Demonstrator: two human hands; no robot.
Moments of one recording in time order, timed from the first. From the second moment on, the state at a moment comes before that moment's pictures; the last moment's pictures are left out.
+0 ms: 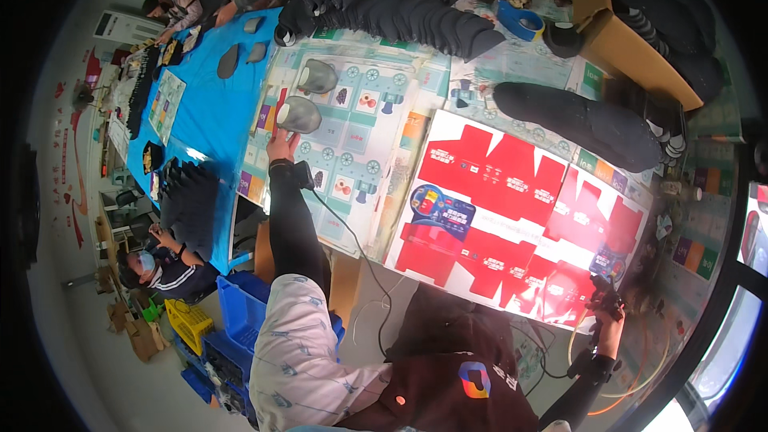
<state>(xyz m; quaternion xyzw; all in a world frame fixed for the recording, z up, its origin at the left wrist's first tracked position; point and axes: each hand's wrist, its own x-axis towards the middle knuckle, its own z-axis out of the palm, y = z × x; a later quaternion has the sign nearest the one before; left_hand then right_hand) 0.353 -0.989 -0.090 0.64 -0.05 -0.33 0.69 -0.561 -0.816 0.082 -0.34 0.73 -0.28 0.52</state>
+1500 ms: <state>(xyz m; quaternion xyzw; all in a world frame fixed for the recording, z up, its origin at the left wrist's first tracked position) -0.305 -1.033 0.070 0.47 -0.54 -0.60 0.36 -0.690 -0.642 0.118 -0.31 0.80 -0.29 0.42</state>
